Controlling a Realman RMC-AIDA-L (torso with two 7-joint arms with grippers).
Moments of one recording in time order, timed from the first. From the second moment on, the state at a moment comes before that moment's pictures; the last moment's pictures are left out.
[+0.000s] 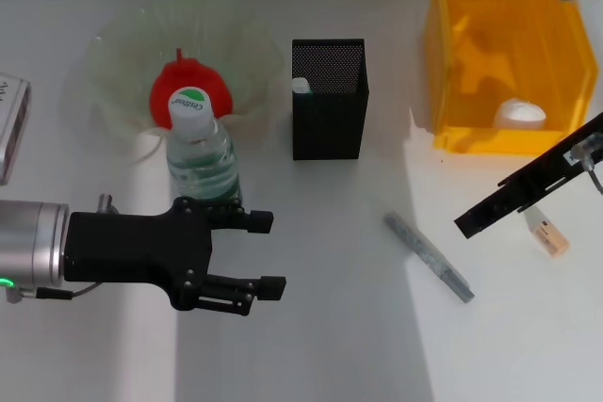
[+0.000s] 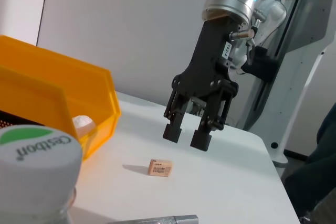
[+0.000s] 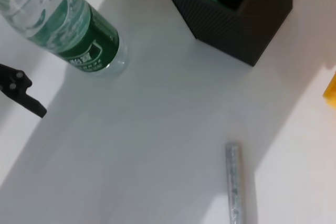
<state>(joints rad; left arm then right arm) -0.48 -2.07 0.83 0.61 2.01 1.77 -1.27 0.64 2.08 -1.16 -1.42 -2.52 -1.91 2.71</state>
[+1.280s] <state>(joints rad) -0.49 -2.07 0.83 0.61 2.01 1.77 -1.26 0.93 2.09 -1.35 -0.94 -2.64 -1.71 2.89</state>
